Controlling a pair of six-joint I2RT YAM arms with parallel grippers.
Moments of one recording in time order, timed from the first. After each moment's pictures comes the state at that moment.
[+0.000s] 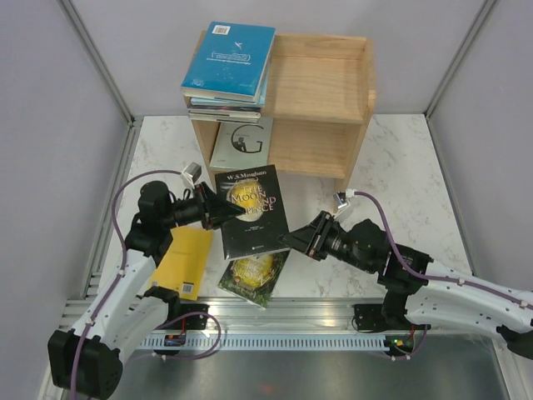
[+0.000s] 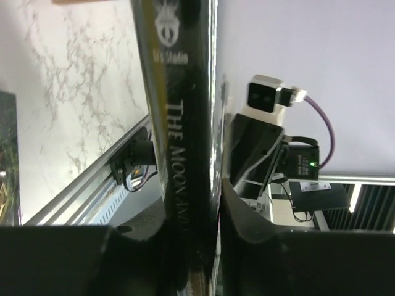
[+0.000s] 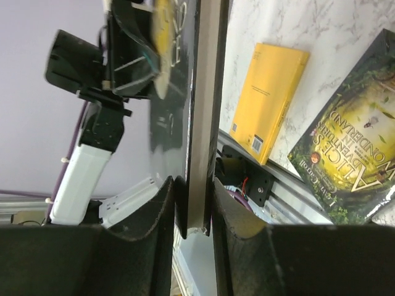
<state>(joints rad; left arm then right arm) -0.24 0.83 0.58 0.02 0.93 -1.24 1.12 0.75 0.67 -0.10 0.14 1.24</state>
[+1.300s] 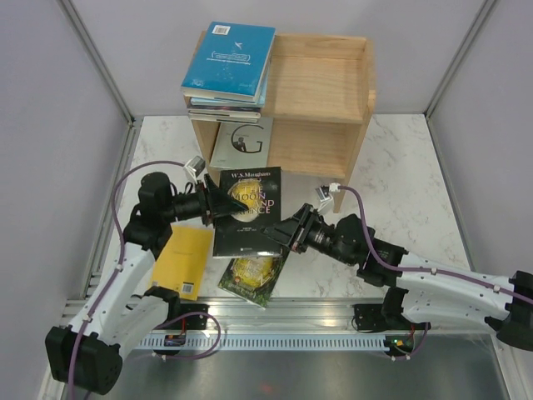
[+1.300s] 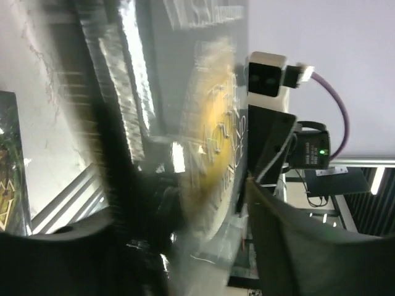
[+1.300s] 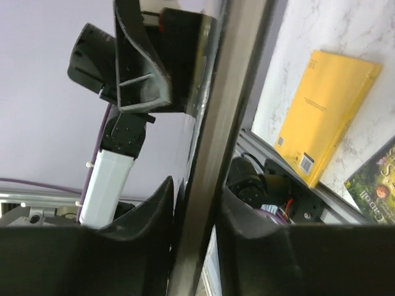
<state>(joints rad) -0.24 0.86 0.68 -0.02 0.97 -1.17 1.11 0.94 0.64 0.23 0.08 1.30</state>
